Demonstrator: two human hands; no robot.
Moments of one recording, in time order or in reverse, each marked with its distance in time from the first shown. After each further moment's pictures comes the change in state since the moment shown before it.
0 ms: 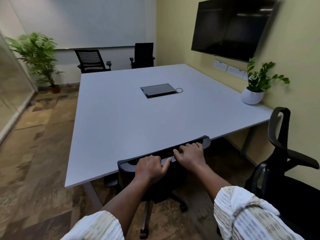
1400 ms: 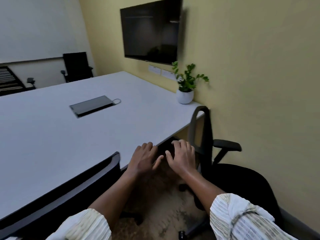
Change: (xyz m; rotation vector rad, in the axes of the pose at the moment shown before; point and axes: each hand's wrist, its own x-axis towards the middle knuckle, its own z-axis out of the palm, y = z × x) left_hand 0.179 0.214 0.060 -0.114 0.174 0.538; right_hand 0.010 0.244 -0.040 0.127 0.352 0.248
